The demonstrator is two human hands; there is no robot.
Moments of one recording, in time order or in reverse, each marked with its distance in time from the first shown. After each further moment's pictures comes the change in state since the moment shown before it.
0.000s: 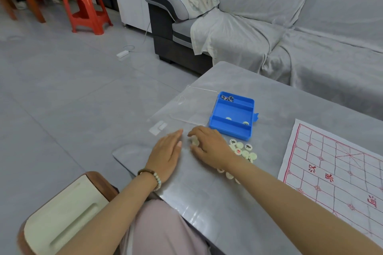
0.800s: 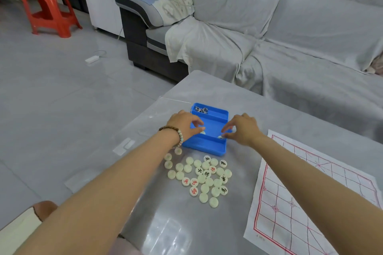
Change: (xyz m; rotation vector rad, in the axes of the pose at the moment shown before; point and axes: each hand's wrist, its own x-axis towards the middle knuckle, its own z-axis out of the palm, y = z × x) left_hand 0.155 0.083 0.023 0.171 -0.298 0.125; right_hand 0.005 0.115 -0.115 -0.316 -0.136 0.539
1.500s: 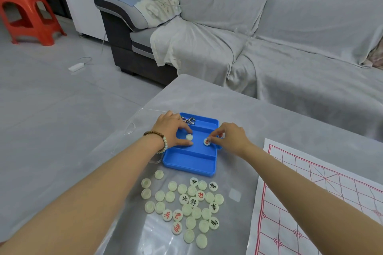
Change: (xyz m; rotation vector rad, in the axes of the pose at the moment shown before) left_hand 0.065 -0.019 0.017 0.197 0.039 0.114; right_hand 0.040 0.020 0.024 0.311 0.048 0.036
